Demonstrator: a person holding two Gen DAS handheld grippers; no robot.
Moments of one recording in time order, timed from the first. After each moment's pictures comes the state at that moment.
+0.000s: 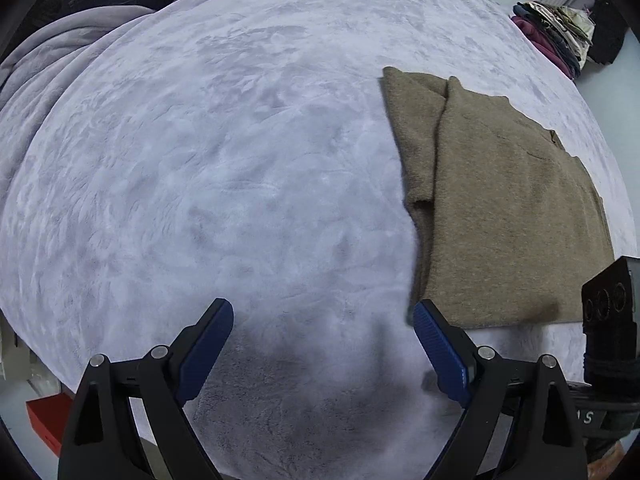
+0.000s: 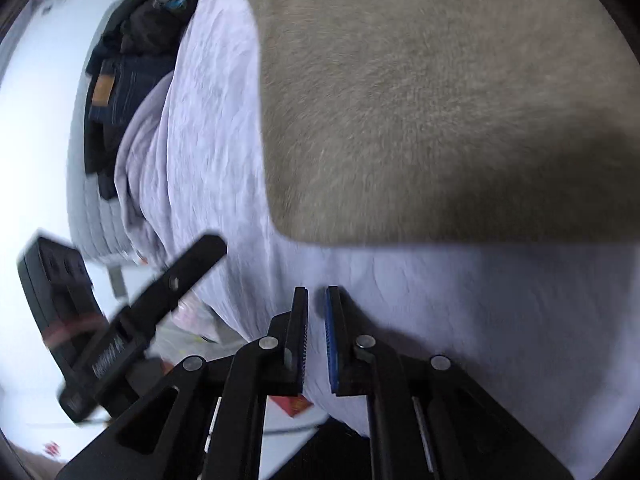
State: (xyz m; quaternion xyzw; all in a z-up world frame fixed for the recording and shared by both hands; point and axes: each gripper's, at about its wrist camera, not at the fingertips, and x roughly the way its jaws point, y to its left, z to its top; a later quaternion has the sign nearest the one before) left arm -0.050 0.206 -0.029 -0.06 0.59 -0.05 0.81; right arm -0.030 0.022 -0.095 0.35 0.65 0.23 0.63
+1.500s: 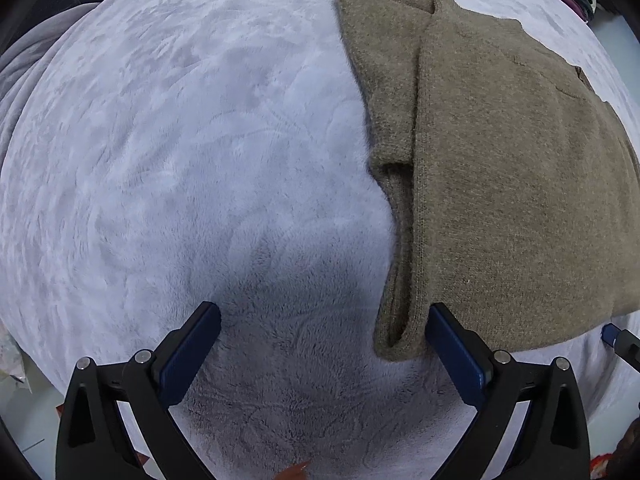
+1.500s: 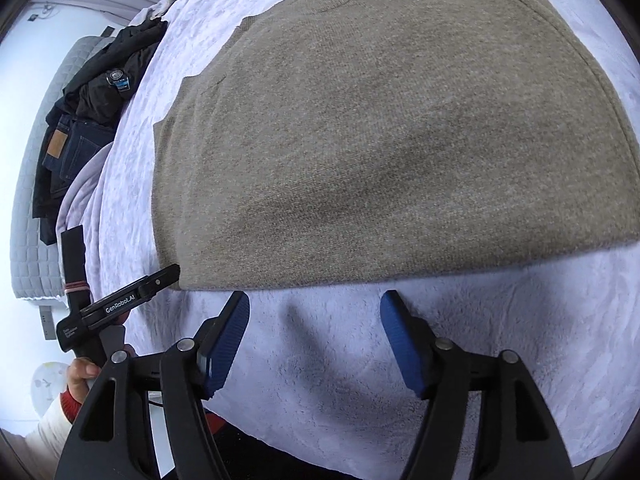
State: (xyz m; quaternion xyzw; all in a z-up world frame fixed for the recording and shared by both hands) left arm 0.002 0.138 -0.092 0.00 0.66 -0.04 0.75; right arm -0.060 -0.147 -0.055 0.28 0.61 0.08 0.73
